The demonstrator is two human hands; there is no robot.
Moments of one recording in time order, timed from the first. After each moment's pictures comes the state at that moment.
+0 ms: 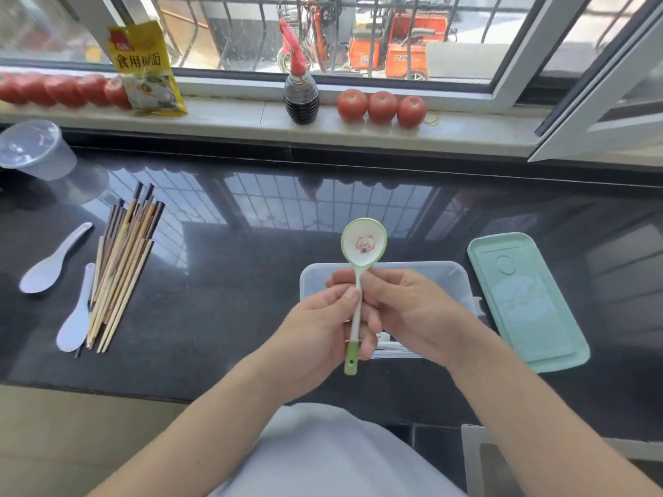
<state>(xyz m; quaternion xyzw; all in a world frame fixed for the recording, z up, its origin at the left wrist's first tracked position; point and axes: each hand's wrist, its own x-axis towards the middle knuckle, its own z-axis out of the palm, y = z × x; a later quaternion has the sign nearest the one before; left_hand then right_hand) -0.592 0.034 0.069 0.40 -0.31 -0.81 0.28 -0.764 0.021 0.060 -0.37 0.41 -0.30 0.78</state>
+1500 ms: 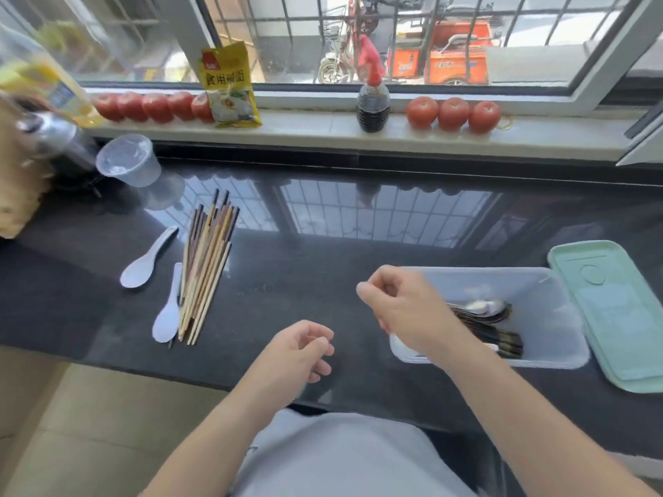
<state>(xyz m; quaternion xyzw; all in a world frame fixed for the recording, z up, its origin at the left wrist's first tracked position) -0.430 0.059 0.035 0.67 -0.41 -0.59 0.16 -0.630 0.010 0.059 -0.53 0.62 -0.25 0.52</state>
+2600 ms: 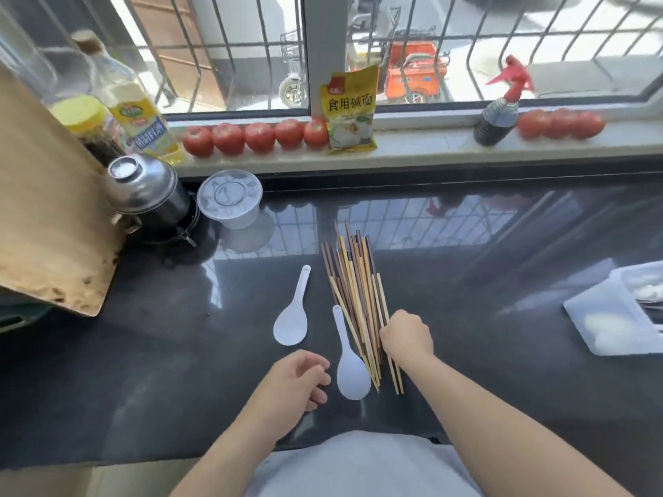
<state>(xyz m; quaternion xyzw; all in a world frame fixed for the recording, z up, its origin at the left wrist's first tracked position) -0.007 -0.050 0.015 0.64 -0.46 -0.61 0.07 -0.229 -0.084 -0.081 -0.40 0.86 0.01 0.32</state>
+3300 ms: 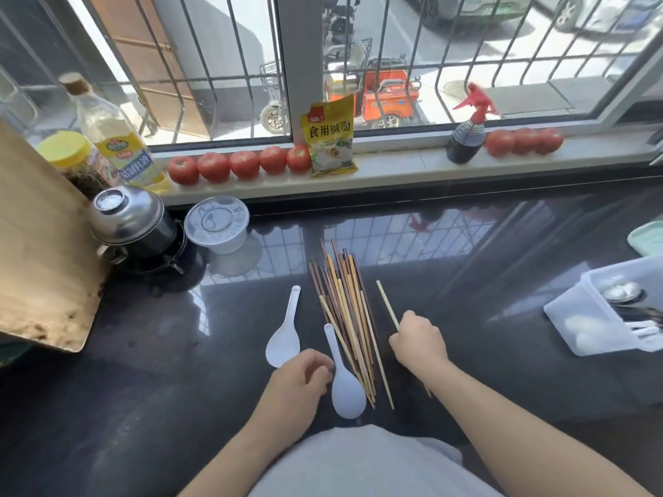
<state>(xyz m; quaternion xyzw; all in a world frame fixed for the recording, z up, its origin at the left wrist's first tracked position) -0.017 -0.065 0.012 0.57 -0.62 -0.53 0.10 -0.256 -0.077 -0.051 -0.46 0.85 -0.01 0.25</state>
